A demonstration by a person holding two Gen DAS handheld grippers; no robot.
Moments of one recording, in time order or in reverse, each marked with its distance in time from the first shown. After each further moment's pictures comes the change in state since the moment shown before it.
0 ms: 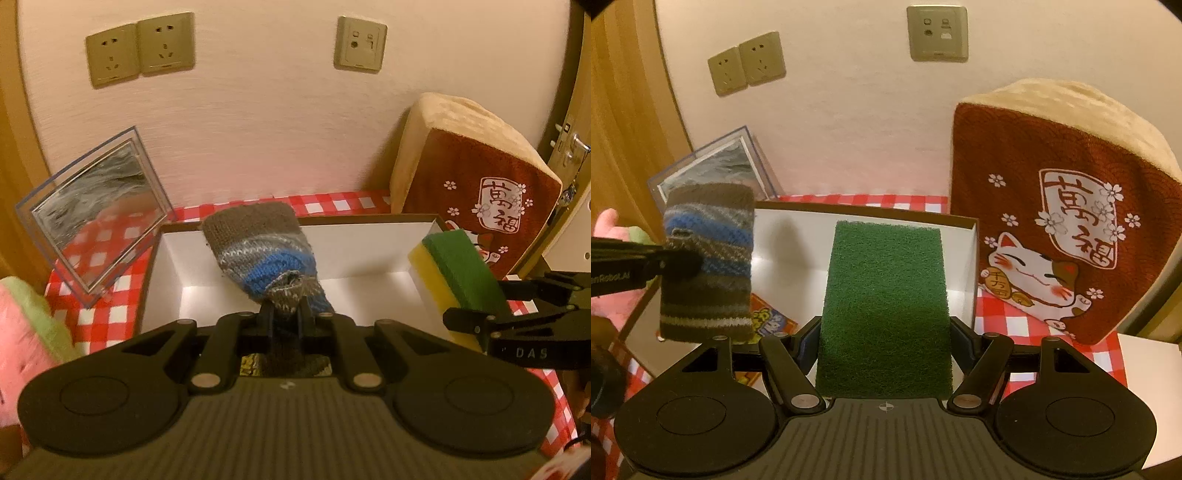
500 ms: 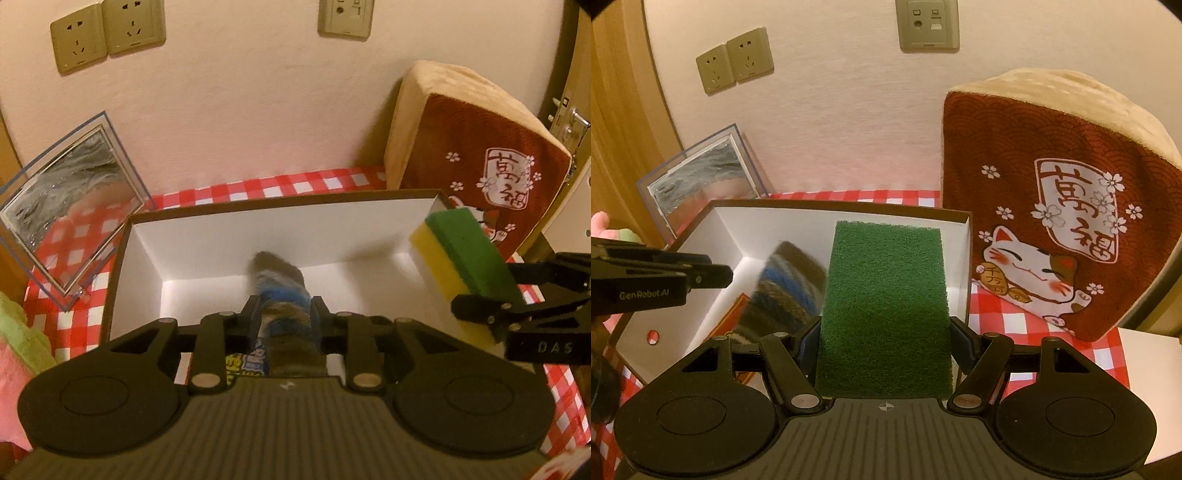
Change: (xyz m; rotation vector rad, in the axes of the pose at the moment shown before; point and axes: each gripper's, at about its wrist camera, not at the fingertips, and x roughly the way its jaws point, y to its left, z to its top) left arm 0.034 -0.003 -0.002 0.042 0.064 -0.014; right arm 0.009 -0.005 0.001 0.017 0.012 -0.009
